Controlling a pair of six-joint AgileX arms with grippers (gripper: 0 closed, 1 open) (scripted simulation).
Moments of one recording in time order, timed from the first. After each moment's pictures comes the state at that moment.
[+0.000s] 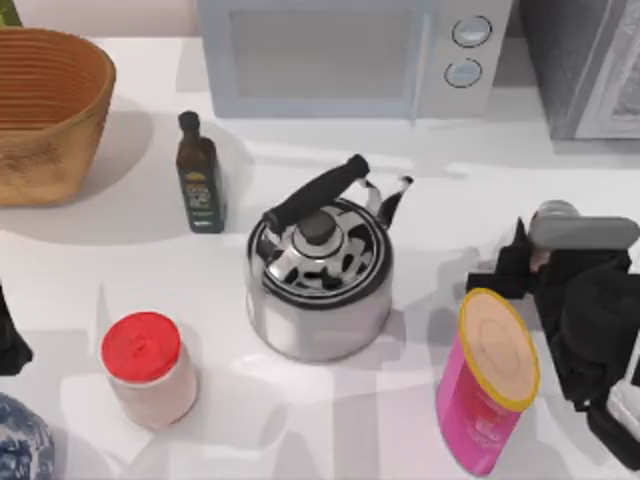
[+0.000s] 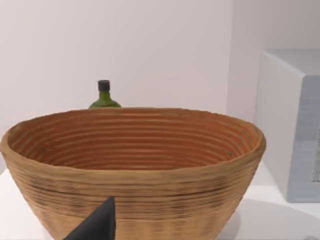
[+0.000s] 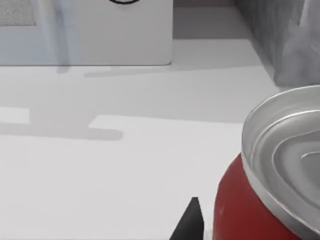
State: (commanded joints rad) left arm 0.00 0.00 0.00 0.00 0.00 0.00; right arm 0.45 2.23 0.45 1.55 0.47 0.11
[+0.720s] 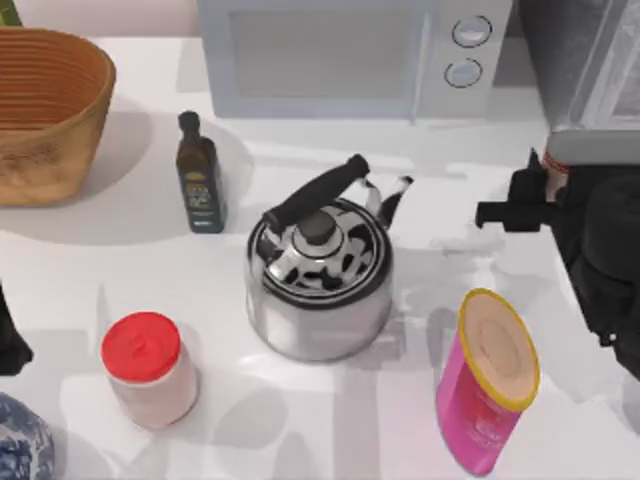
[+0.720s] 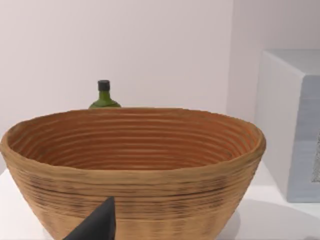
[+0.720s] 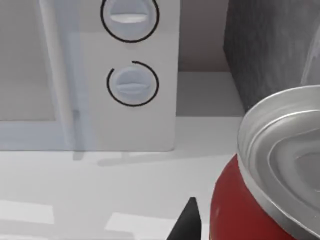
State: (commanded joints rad) left arm 0.00 0.00 0.00 0.00 0.00 0.00; right arm 0.45 1.74 0.52 0.98 0.47 0.12
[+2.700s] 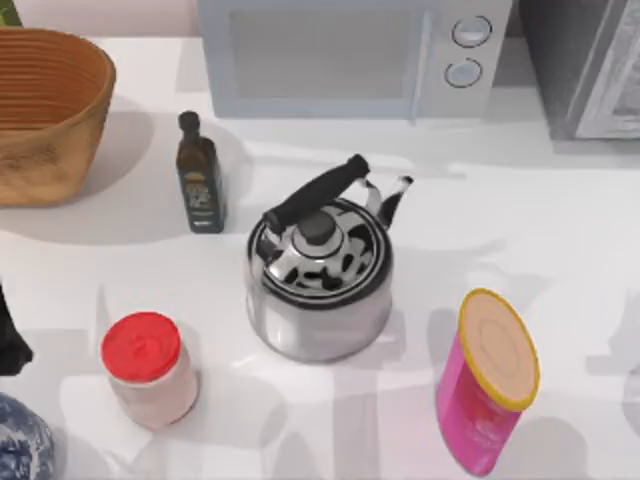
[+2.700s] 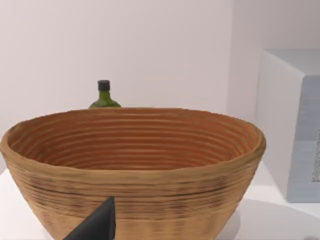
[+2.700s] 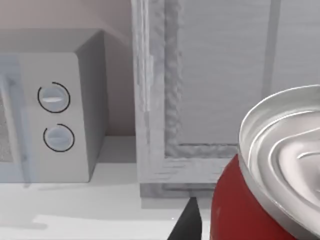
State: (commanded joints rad) left arm 0.00 0.00 0.00 0.00 0.00 0.00; right arm 0.02 0.04 0.02 0.03 0.02 0.00
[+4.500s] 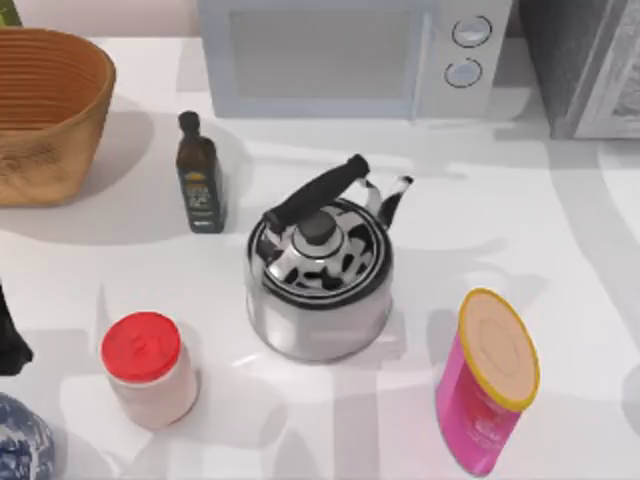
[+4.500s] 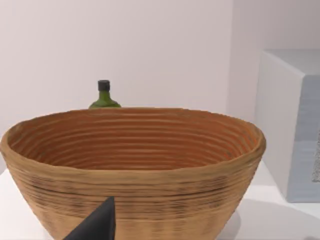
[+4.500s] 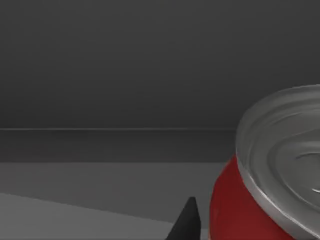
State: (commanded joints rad) left arm 0.00 0.00 0.00 0.00 0.00 0.00; right arm 0.18 1.27 1.67 -0.40 0.19 0.02
